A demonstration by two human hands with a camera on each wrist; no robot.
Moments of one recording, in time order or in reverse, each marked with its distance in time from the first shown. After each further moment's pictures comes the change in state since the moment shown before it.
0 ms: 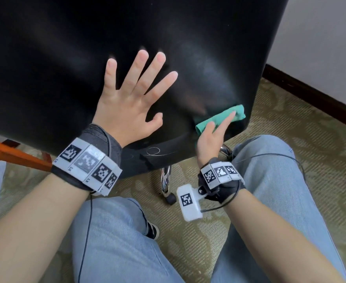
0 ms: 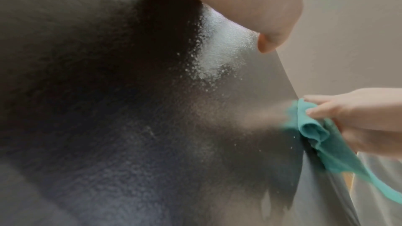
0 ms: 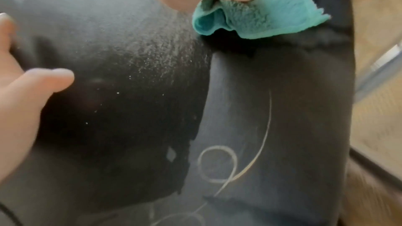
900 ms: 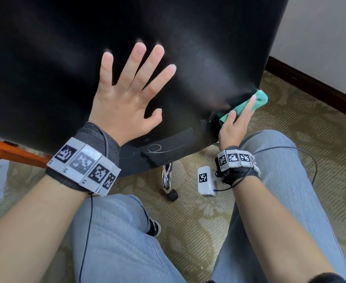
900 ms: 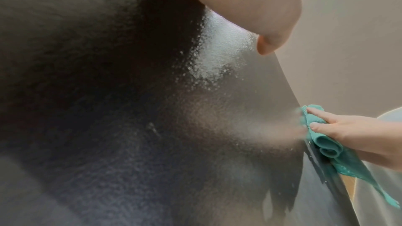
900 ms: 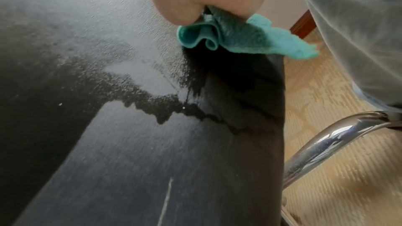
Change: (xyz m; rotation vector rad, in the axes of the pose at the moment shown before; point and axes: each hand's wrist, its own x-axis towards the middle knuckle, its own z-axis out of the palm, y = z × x) left_hand 0.003 0.002 -0.002 0.002 -0.018 0.007; right_hand 0.061 0.019 -0.034 -0.214 0.078 -0.241
